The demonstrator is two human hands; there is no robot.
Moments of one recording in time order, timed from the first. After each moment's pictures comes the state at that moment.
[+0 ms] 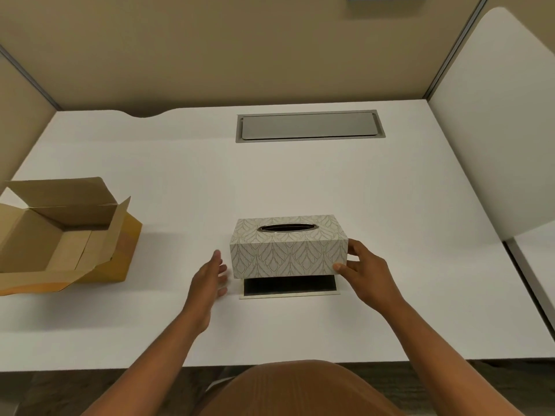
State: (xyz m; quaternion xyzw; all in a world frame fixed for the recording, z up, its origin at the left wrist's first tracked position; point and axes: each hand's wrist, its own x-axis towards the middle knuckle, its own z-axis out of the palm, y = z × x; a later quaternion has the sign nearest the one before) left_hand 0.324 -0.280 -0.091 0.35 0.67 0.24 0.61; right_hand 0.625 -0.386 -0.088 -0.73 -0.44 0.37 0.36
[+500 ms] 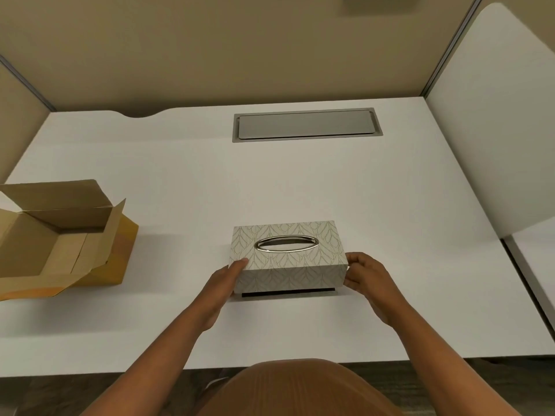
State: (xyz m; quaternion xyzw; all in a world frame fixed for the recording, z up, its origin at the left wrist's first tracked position) left_hand 0.341 -0.283 -0.087 0.44 0.58 0.13 0.67; right_hand 0.631 -0.395 -0.093 -0.70 -0.26 0.52 0.41
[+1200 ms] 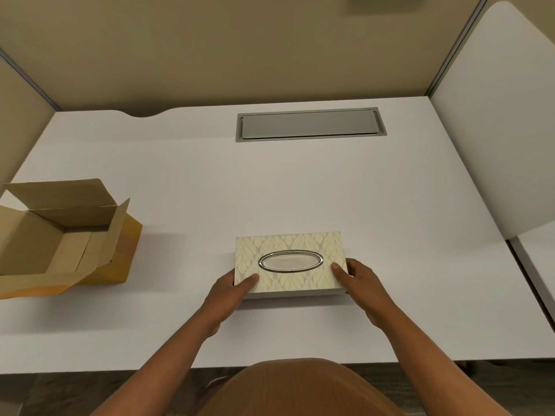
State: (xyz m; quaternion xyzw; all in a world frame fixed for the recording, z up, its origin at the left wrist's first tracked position) left_hand 0.334 -0.292 -0.109 0.52 0.59 0.10 0.61; right_hand 0.609 -0.390 -0.100 -0.75 -0.27 0.50 0.35
